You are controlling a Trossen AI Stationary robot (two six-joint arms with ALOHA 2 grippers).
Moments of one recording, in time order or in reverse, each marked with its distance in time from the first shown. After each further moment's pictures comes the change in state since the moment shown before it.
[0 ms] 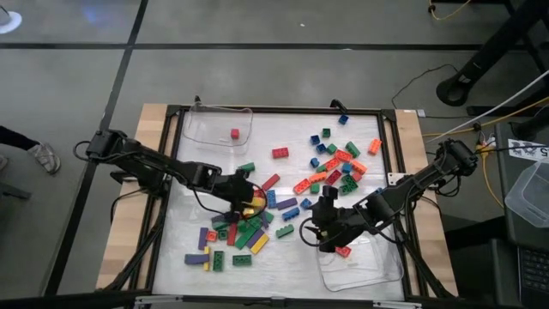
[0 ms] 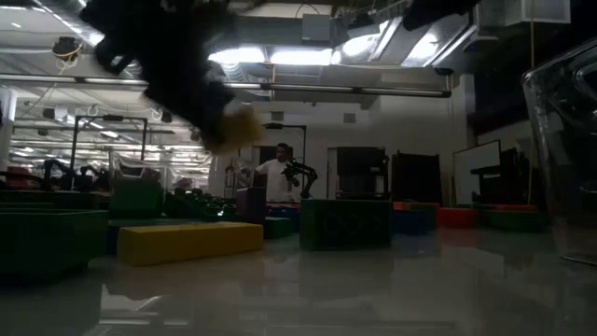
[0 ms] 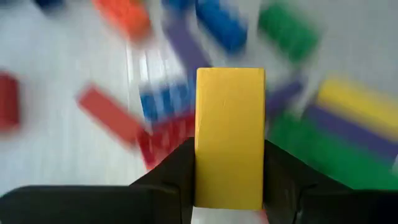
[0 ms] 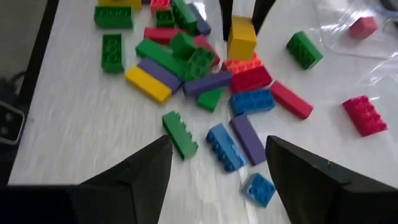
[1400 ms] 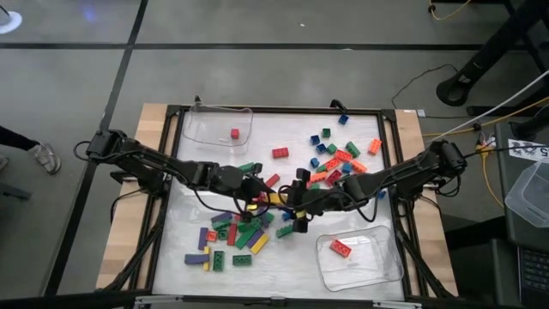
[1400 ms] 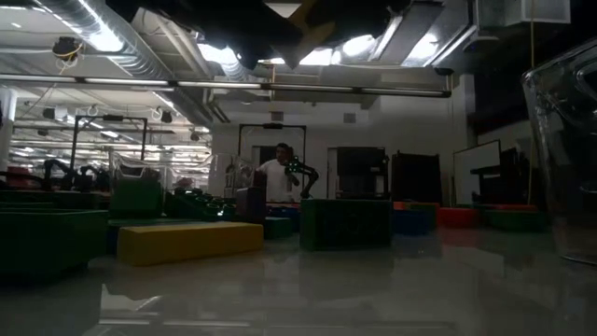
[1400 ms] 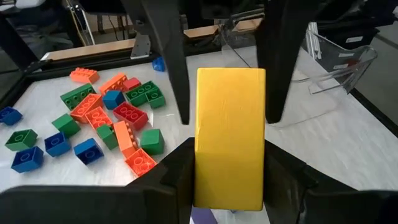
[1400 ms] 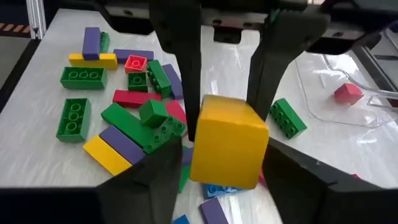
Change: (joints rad) left arm -0.011 0.000 0.027 0.390 0.000 0.061; right arm -0.240 0.095 0.000 0.350 -0.124 -0.306
